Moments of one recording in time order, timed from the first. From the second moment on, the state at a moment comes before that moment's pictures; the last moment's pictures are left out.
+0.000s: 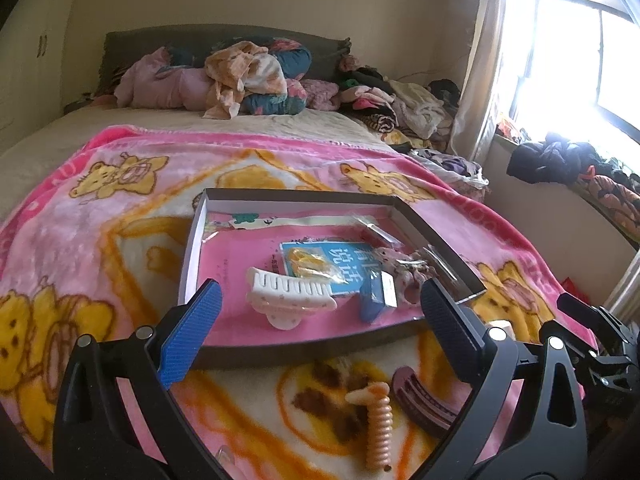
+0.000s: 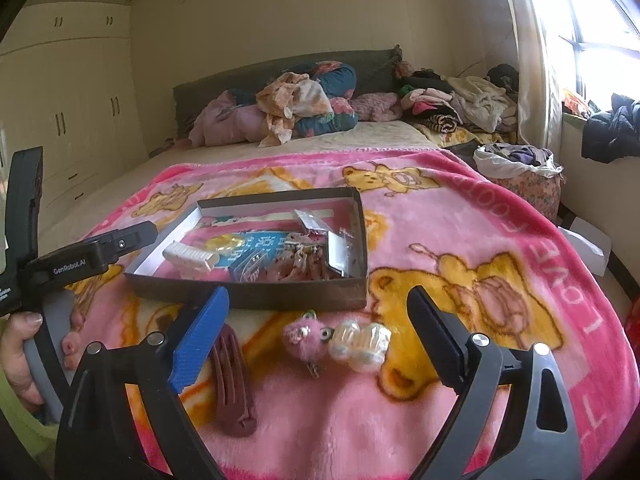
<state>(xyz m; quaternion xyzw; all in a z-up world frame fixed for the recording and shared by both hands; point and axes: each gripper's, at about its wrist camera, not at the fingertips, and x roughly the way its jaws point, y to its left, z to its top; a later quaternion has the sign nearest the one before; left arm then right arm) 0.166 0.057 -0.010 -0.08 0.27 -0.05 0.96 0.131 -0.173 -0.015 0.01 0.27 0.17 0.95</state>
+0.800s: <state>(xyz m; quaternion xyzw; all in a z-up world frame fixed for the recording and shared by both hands) 0.134 0.023 -0.027 -0.04 0.30 -0.09 0.95 0.104 -0.194 -0.031 0.01 0.28 0.15 0.95</state>
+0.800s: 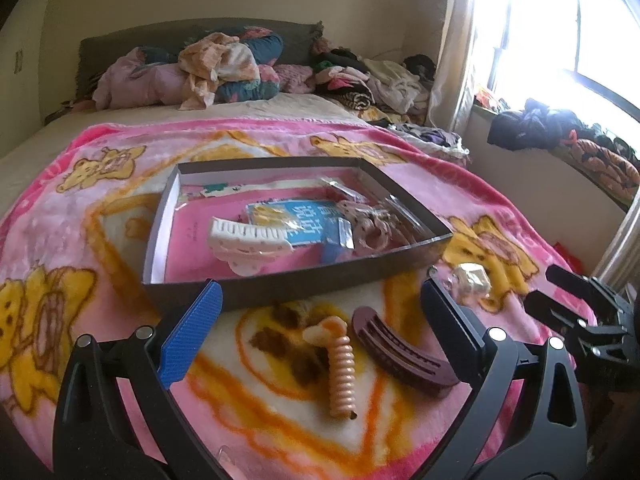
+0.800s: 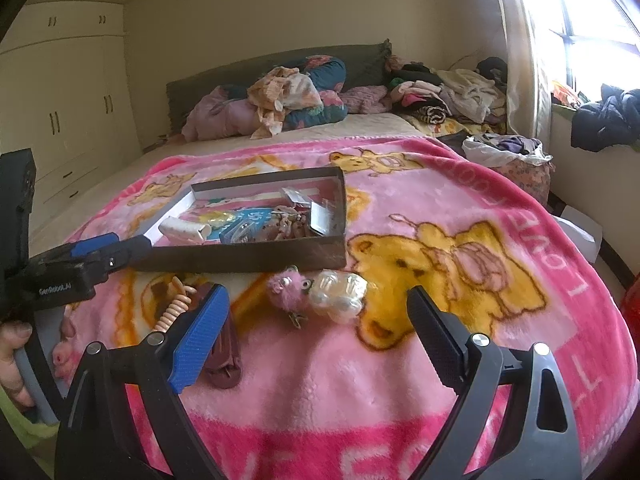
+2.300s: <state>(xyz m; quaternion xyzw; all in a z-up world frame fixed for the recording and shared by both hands) 0.133 -0.003 -0.091 -0.01 0.39 -0.14 0.91 0.179 -0.196 -0.080 0.03 0.37 0.13 0.92</state>
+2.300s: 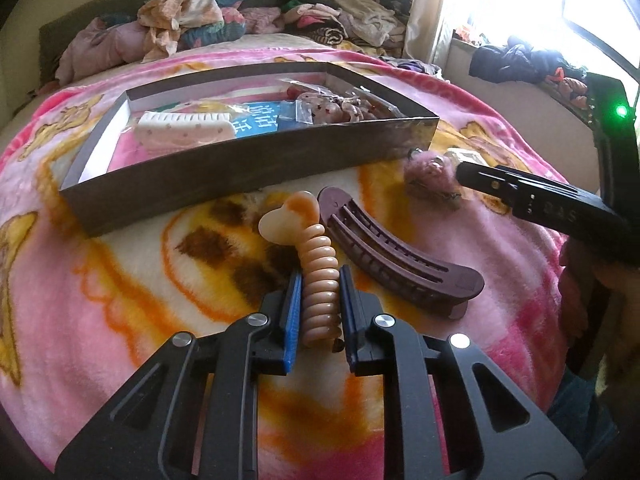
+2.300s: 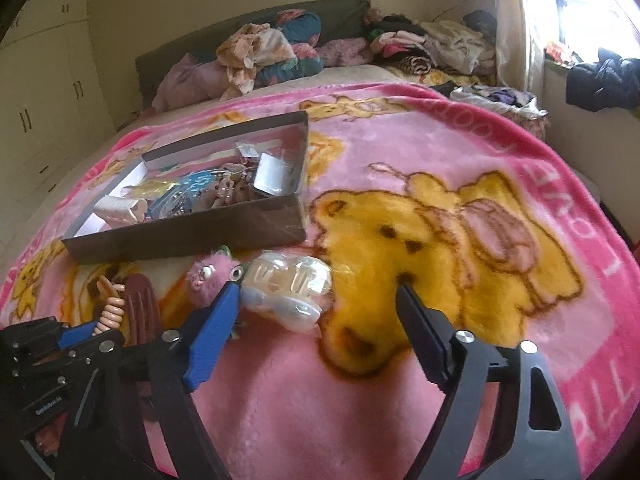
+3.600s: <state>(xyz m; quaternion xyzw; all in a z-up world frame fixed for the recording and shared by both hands) 0.155 0.028 -0.029 -0.04 0.32 -0.12 0.94 0.156 -0.209 -0.034 0.06 0.32 0.17 0.93</state>
